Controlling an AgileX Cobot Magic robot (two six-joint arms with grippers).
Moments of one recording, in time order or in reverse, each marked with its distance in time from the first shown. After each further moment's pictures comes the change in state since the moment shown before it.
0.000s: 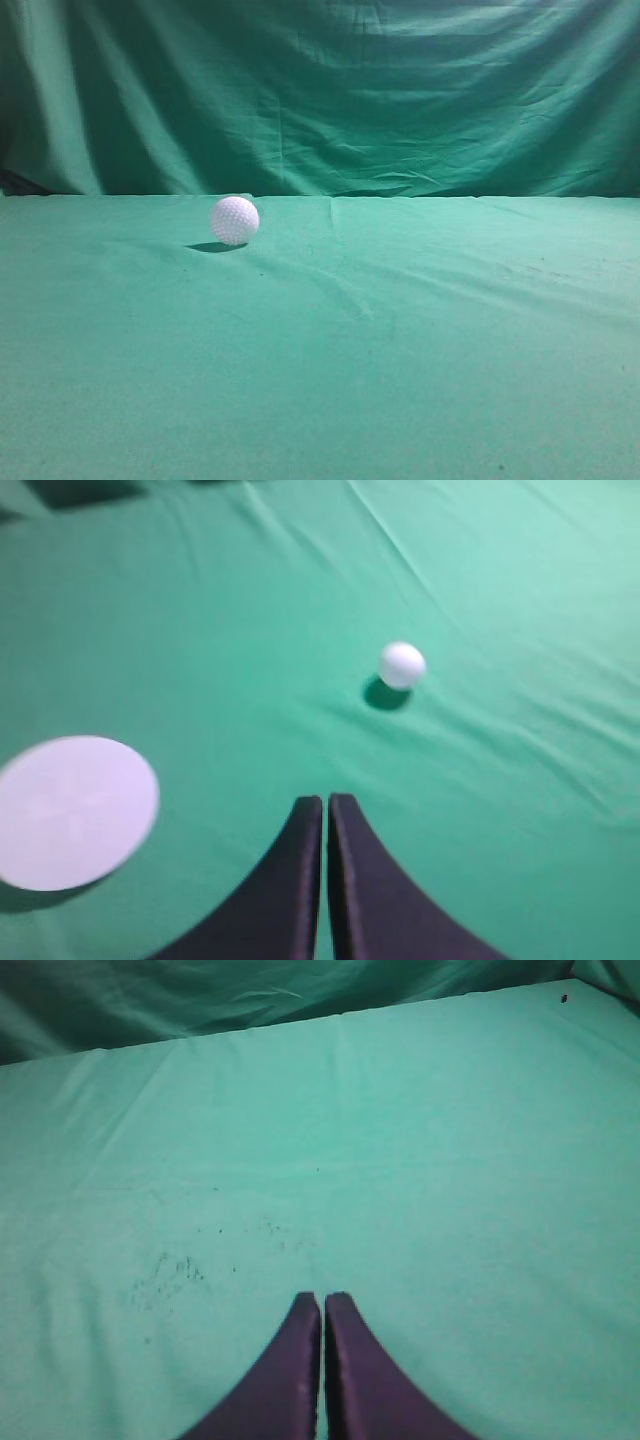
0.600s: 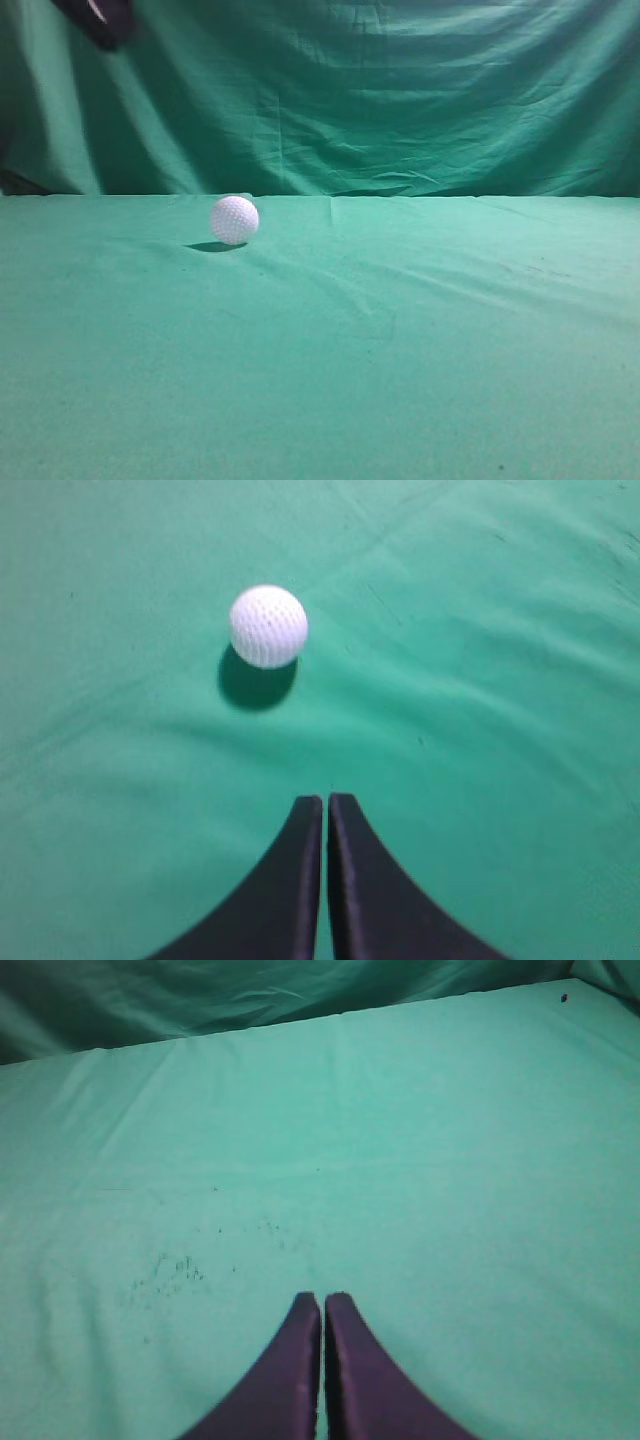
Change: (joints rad) left arm -0.268 0.836 -0.425 0.049 0.005 -0.011; right arm 0.000 0.000 0.000 0.000 0.000 0.000
